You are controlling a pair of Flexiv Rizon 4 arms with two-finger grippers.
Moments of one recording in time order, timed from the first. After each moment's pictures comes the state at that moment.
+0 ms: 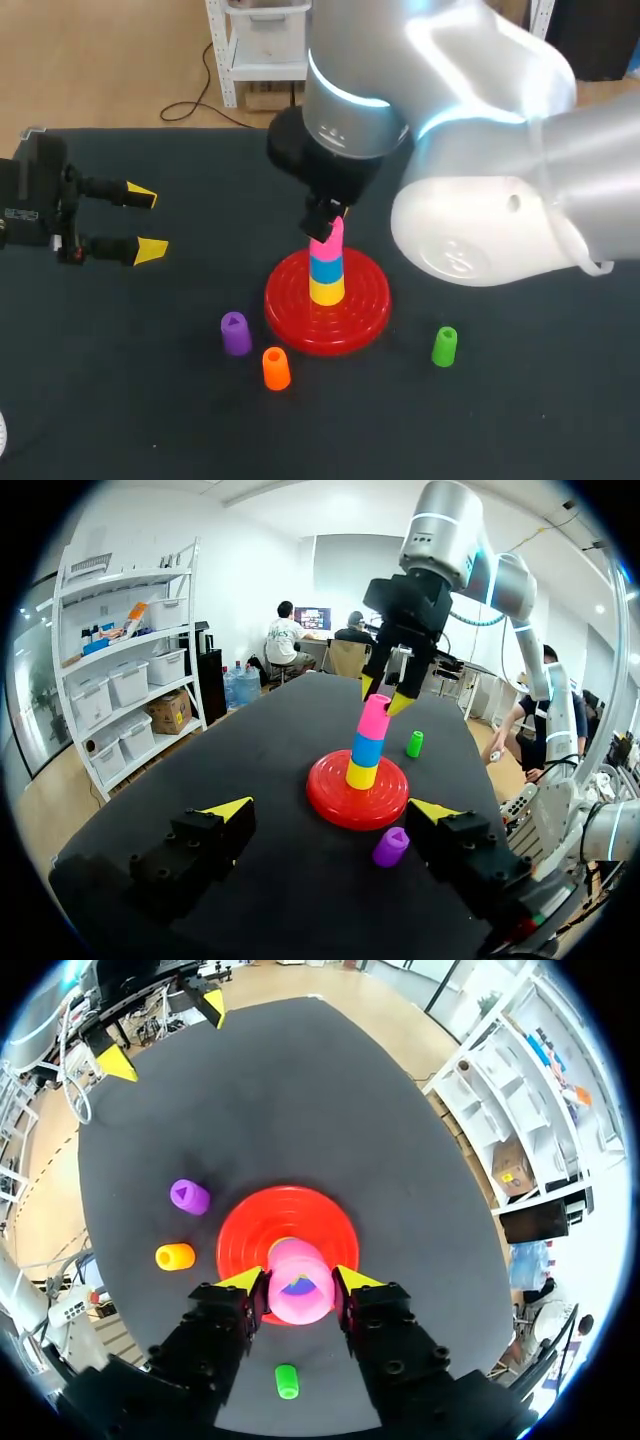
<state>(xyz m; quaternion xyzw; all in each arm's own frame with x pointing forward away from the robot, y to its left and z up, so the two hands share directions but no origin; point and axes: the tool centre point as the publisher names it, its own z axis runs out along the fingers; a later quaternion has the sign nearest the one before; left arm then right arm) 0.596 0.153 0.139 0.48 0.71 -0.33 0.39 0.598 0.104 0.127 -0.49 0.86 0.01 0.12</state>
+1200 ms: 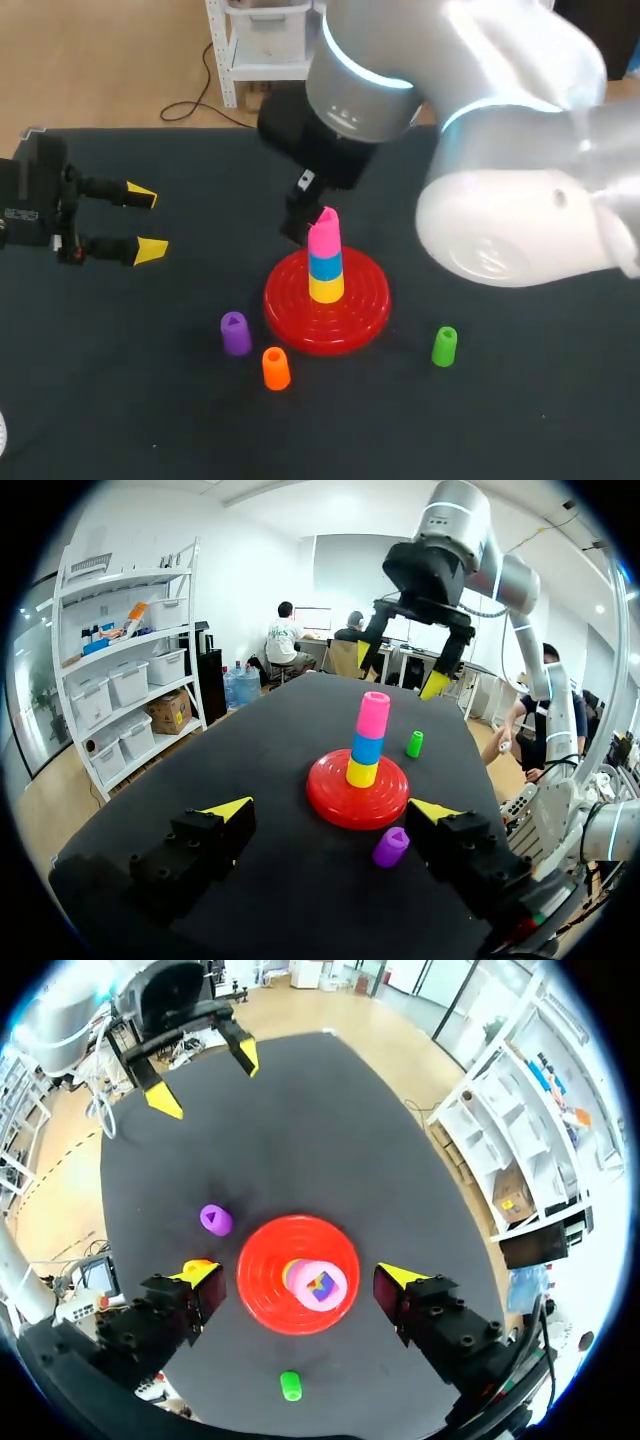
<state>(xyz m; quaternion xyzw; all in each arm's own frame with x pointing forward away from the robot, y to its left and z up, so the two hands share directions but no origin) 0.596 0.153 0.139 0.48 0.71 -0.33 0.39 0.588 0.122 0.174 -0.51 0.84 0.05 0.17</state>
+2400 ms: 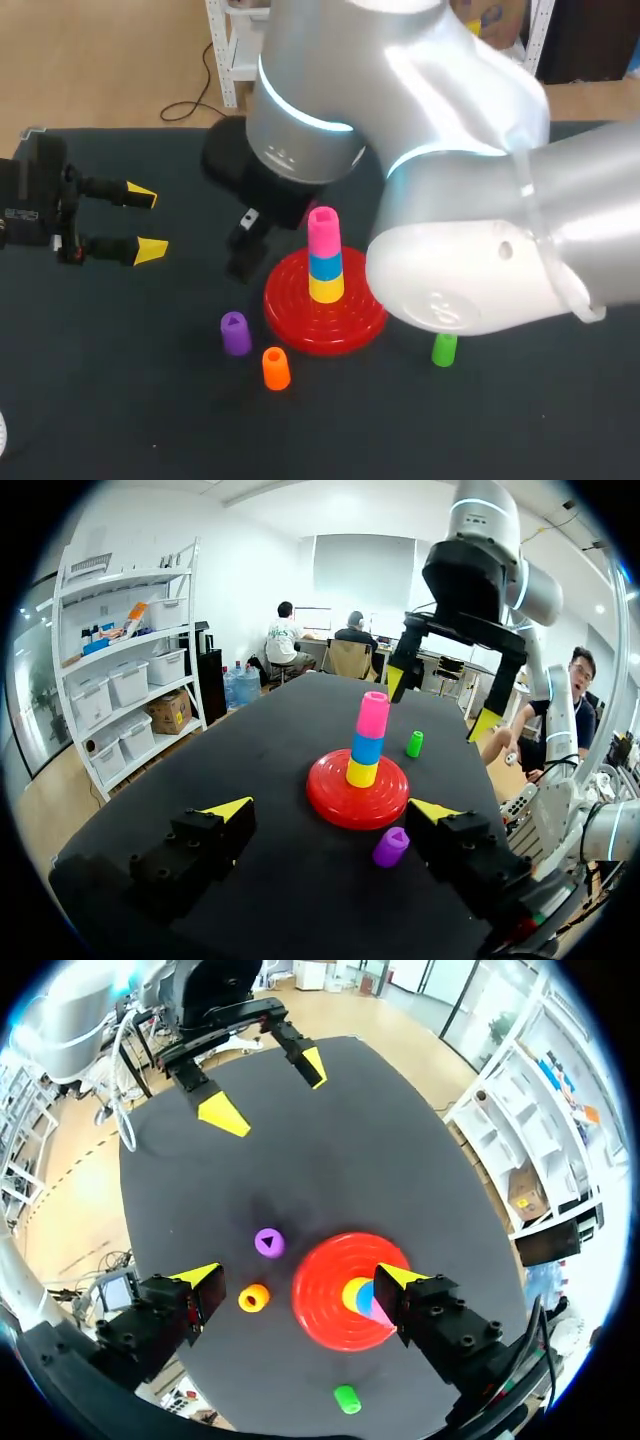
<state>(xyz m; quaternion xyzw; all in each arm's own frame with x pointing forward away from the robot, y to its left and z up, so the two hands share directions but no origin) 0.596 0.153 0.139 0.48 0.71 -0.33 0.39 0.540 0.179 0.157 -0.50 0.85 0.07 0.16</state>
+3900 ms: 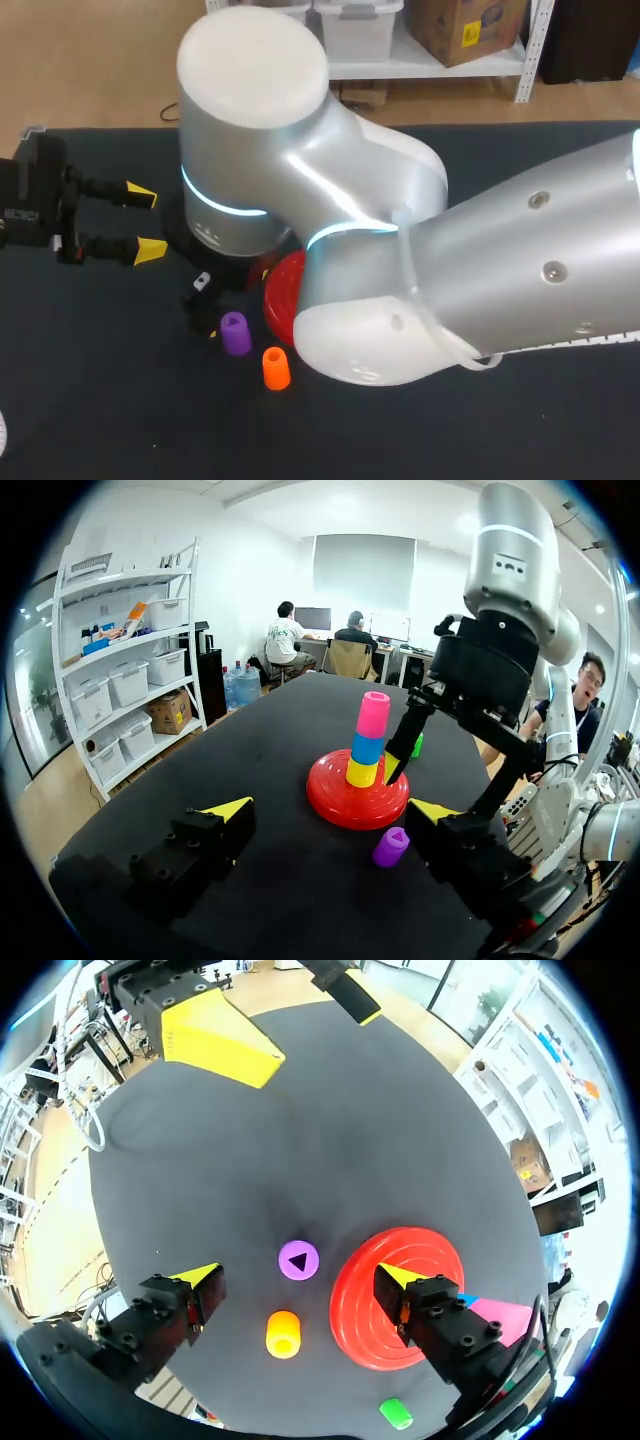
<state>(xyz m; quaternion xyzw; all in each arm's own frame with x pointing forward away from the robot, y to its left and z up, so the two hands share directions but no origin) 0.596 0.153 0.139 0.48 0.71 -0.33 0.39 0.527 0.220 0.081 -0.46 0.88 0.04 0.12</state>
